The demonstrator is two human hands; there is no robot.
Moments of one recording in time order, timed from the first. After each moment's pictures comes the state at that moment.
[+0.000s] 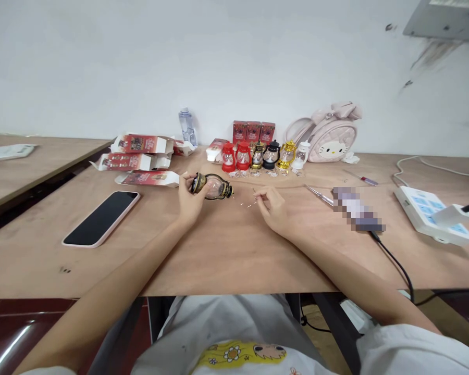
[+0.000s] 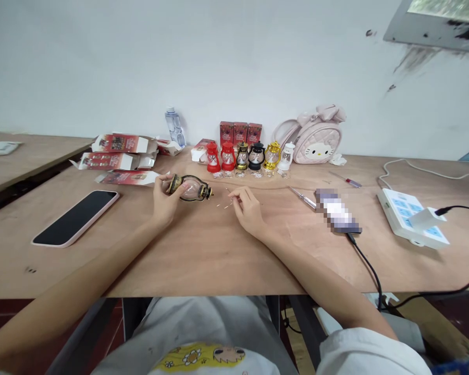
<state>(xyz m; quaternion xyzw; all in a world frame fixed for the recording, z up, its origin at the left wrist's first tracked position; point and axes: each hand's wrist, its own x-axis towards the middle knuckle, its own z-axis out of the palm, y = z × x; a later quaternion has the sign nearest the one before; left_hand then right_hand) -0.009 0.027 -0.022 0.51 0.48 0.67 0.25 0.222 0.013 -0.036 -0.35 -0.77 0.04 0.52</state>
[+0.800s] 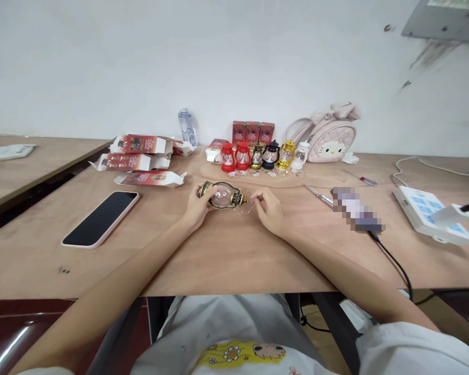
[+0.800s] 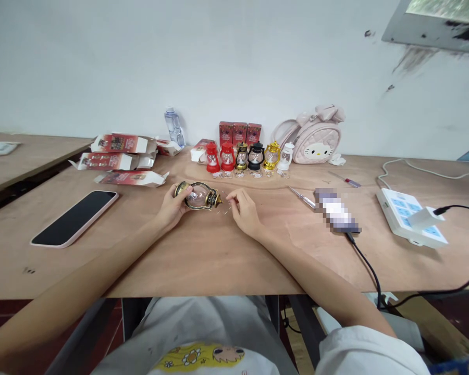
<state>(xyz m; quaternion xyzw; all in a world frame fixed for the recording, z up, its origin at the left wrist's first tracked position) 0.008 0.012 -0.017 0.38 0.43 0.62 0.53 0.216 0.014 -0.040 -0.35 -0.77 0.09 0.52</state>
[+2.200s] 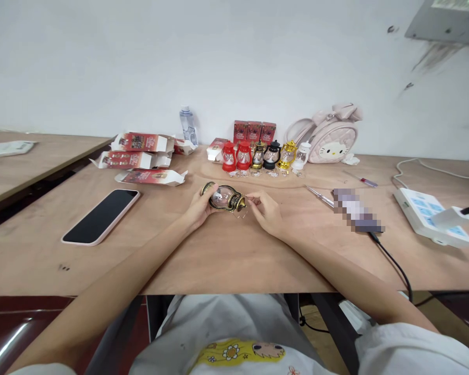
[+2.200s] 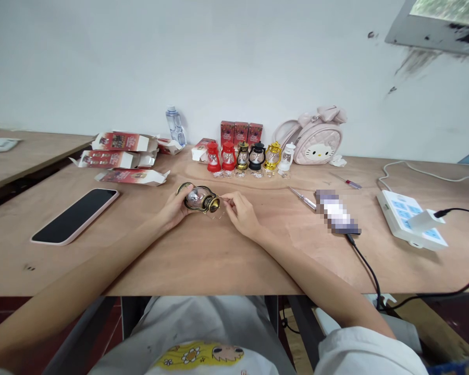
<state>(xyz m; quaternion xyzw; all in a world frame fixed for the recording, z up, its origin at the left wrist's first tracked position) 0.006 0.015 -0.017 0.35 0.42 0.57 0.62 0.212 0.008 -0.041 -0.32 -0.80 0.08 0.49</state>
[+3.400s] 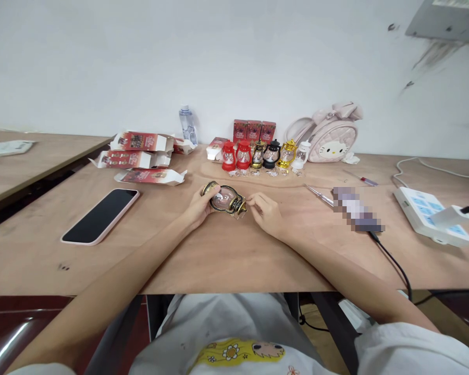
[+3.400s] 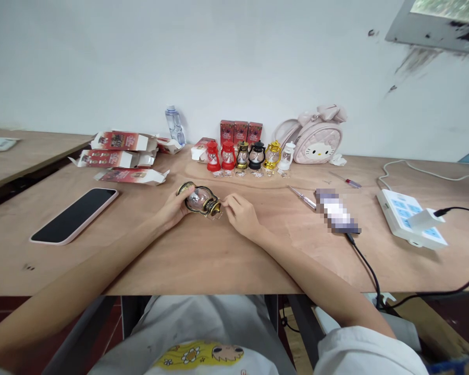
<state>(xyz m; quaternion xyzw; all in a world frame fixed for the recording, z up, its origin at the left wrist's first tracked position) 0.006 0.013 -0.017 0.38 0.41 0.56 0.62 0.214 0.008 -0.043 -0.32 -0.83 0.04 0.46</state>
